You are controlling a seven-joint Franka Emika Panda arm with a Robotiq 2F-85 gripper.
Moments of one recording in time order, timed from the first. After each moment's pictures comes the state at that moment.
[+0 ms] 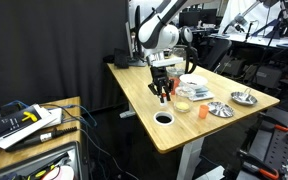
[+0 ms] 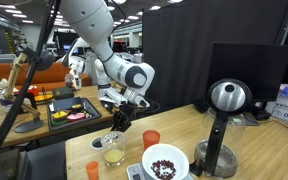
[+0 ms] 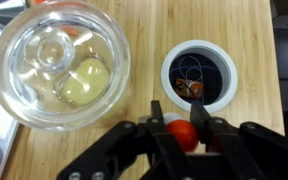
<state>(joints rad) 0.08 0.75 0.04 -1.66 0.19 1.91 0.25</state>
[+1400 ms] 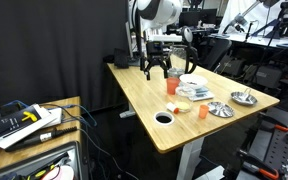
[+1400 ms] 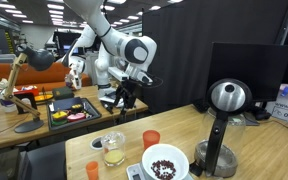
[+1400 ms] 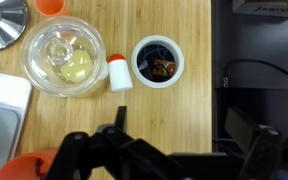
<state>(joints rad) 0.07 0.57 0.04 -1.66 0.24 1.88 0.25</state>
